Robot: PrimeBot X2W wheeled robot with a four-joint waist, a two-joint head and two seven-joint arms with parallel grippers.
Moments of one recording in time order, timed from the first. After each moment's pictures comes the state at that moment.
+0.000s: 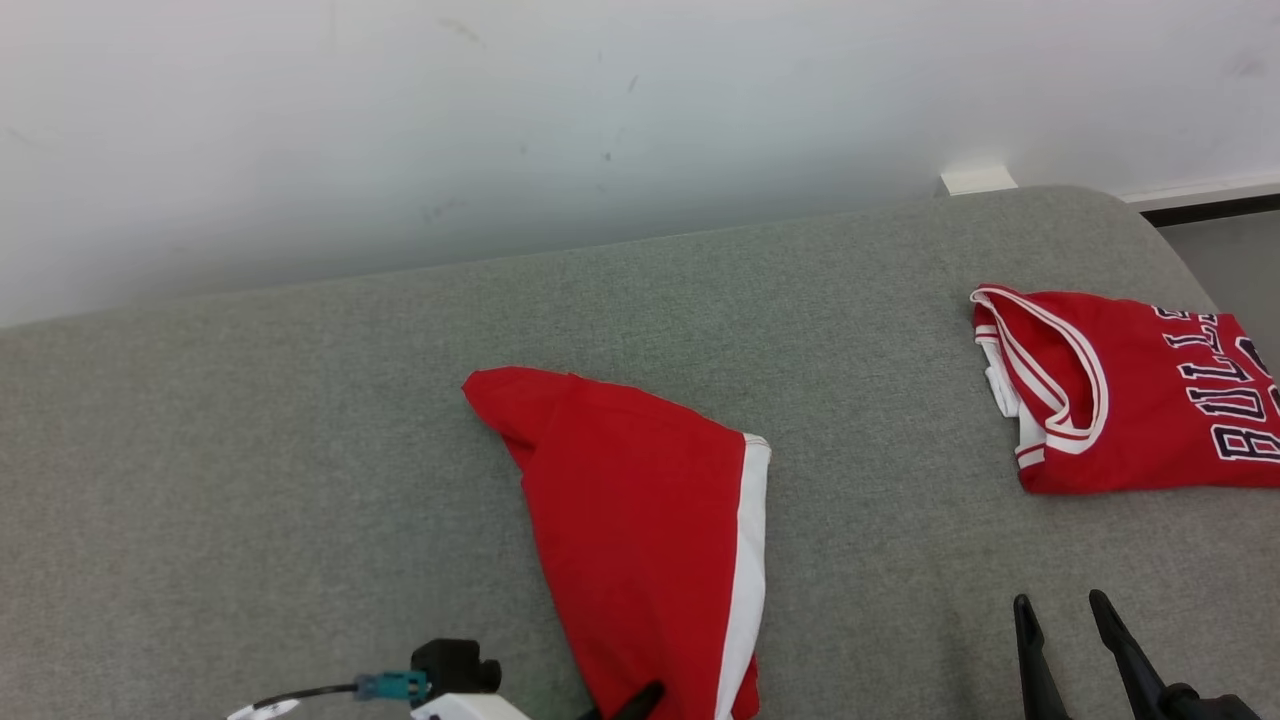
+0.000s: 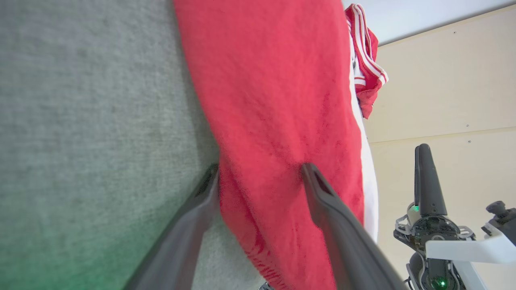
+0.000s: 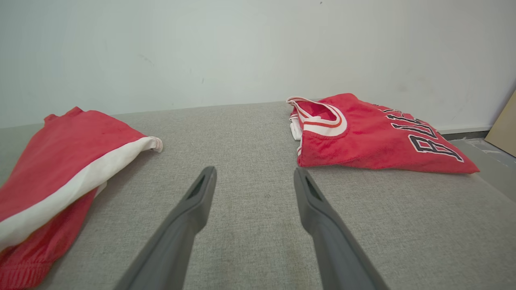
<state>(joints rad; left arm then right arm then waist) -0.20 0.25 -0.69 0.32 -1.25 -0.02 0.16 0.03 -0.05 0.03 0.23 0.21 0.13 -0.26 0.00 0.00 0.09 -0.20</state>
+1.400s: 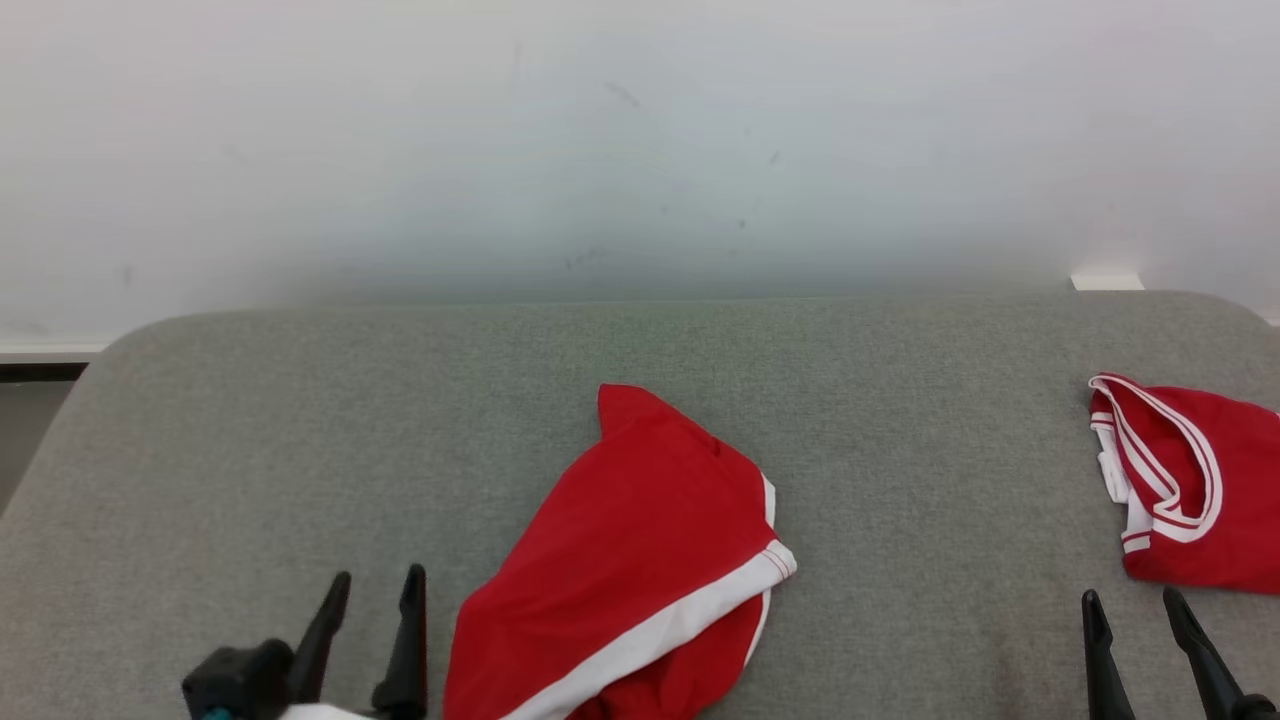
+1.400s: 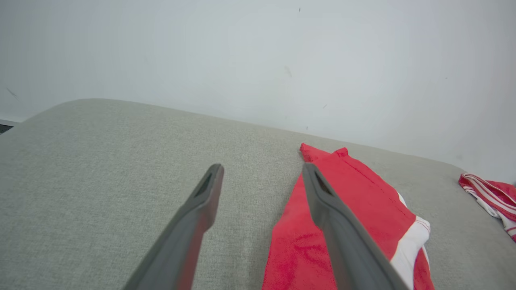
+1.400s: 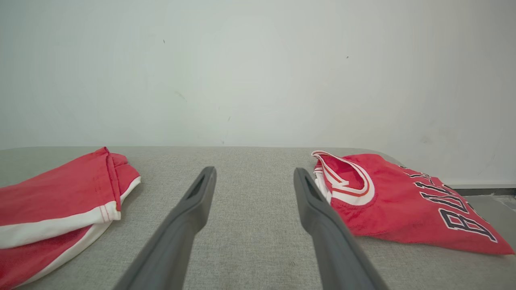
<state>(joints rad) -0.07 0.39 -0.45 0.10 -0.67 0.25 -0.26 0.07 -0.08 -0.05 0.16 0.19 0.13 -0.26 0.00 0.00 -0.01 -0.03</state>
